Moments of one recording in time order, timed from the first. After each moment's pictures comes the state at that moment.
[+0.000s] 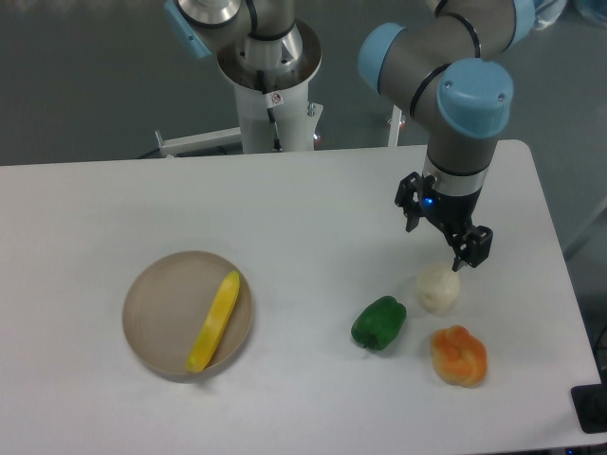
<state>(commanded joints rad) 2.44 -1.89 -1.55 -1.14 1.54 1.51</state>
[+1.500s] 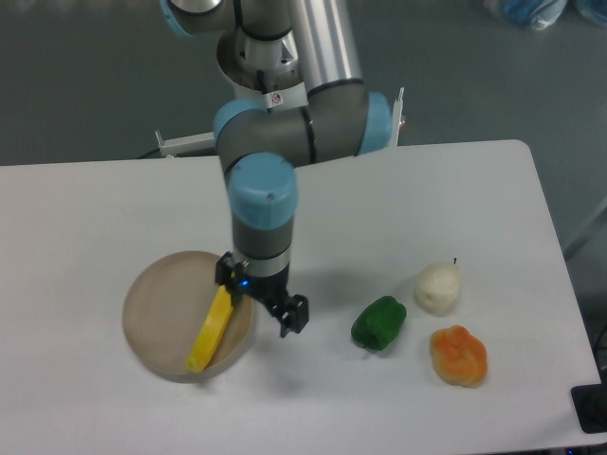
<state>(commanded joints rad) 1.99 -2.06 -1.61 -0.84 1.47 0.63</state>
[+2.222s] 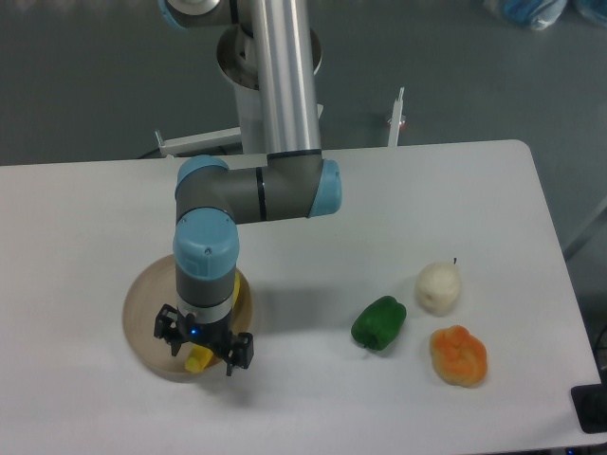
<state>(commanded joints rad) 1.93 -2.17 -1.57 -0.77 1.38 0.44</state>
